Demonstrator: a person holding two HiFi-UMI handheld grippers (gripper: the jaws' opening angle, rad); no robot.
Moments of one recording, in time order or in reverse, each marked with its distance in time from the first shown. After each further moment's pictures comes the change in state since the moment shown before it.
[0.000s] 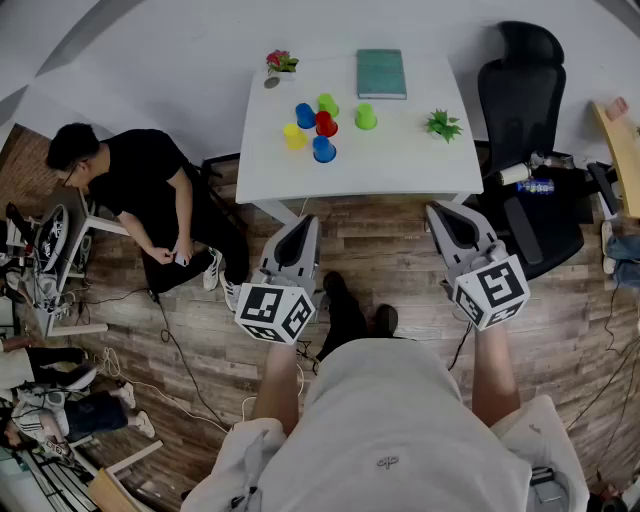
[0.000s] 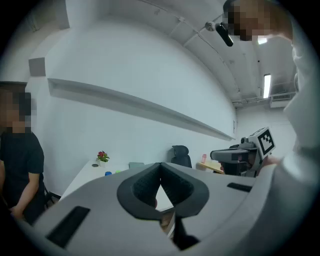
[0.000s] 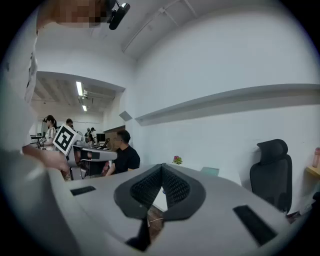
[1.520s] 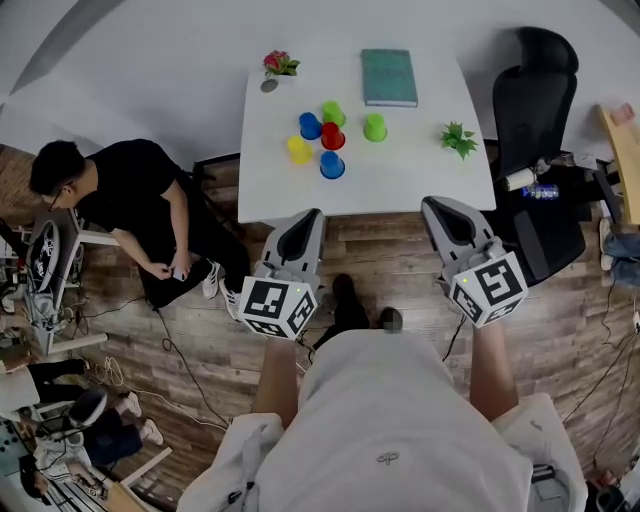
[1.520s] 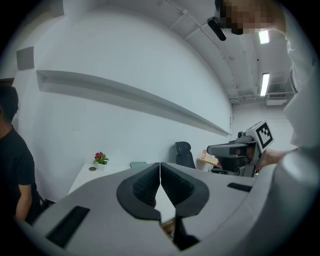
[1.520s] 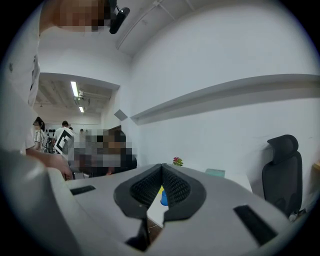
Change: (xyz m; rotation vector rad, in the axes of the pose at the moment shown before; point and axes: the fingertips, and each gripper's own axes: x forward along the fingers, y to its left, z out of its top) left arm 0.072 0.077 0.012 0.036 0.053 -0.062; right arm 0.104 -0.019 0.016 0.028 0.003 0.003
